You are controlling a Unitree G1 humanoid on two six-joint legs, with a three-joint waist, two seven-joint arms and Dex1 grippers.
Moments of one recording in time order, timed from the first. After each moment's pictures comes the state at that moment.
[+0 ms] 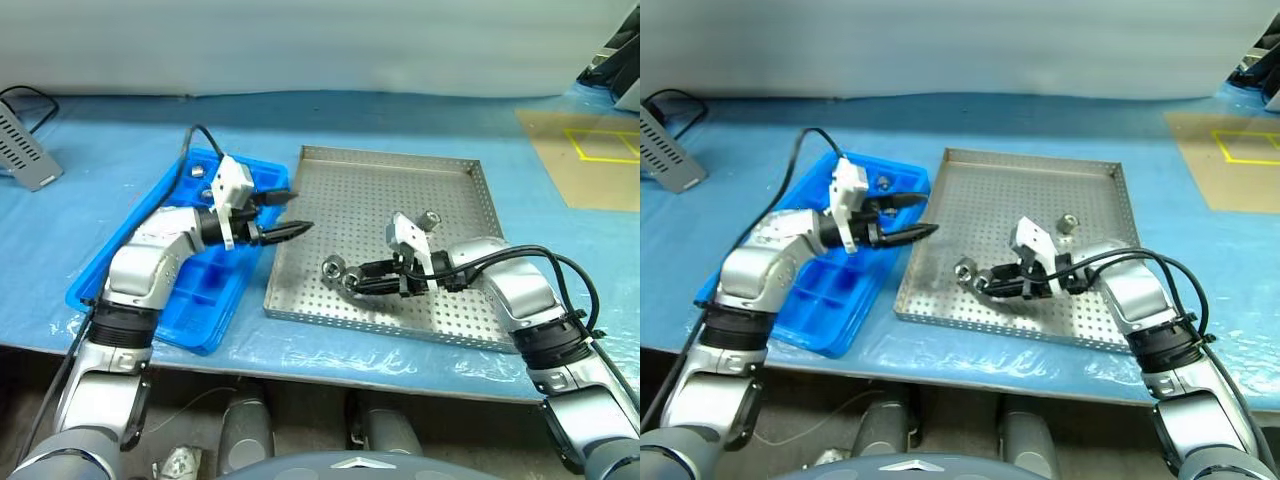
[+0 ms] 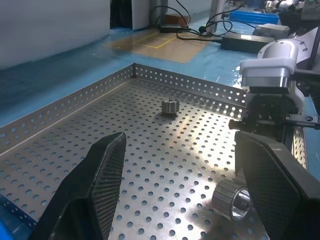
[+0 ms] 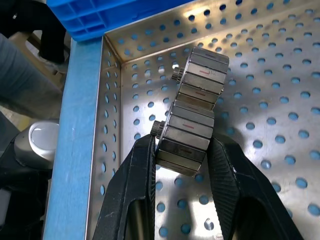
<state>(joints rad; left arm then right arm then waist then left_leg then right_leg) -0.58 0.49 -0.03 0.03 -0.47 0.41 -1.07 -0.46 -0.63 0.23 -0.05 0.28 0.66 1.22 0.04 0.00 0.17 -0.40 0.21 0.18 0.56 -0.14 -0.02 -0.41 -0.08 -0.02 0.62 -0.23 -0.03</state>
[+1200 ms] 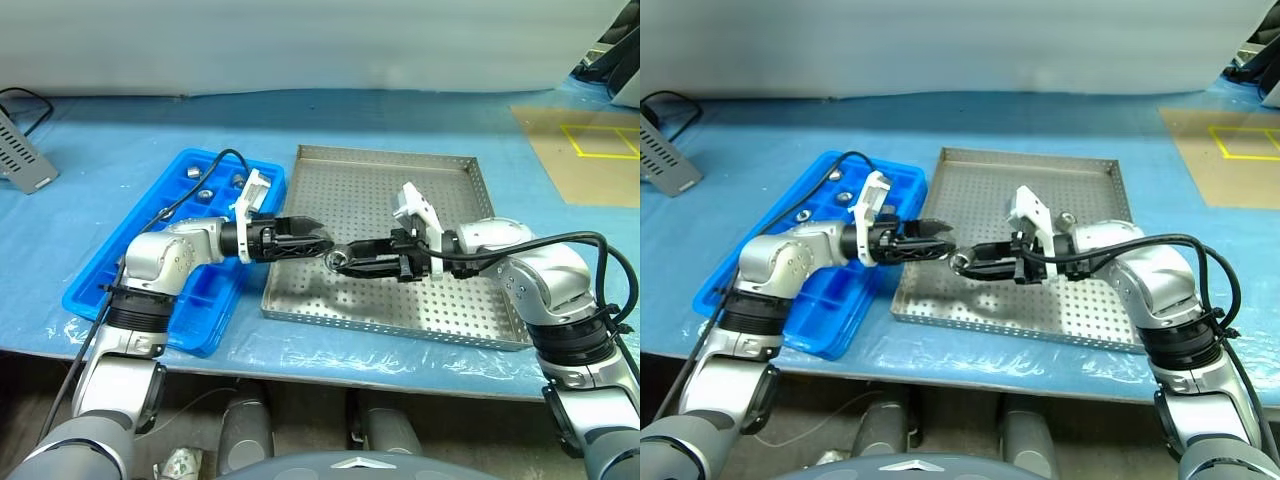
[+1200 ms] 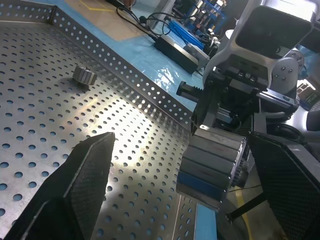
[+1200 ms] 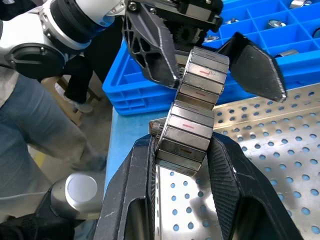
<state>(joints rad) -0.64 0.43 -0.05 0.10 -0.69 0.89 -1.13 -0.54 -0.64 0.14 -0.29 0.55 0.87 1.11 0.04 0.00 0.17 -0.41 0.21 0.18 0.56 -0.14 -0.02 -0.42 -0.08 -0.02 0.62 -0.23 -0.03</state>
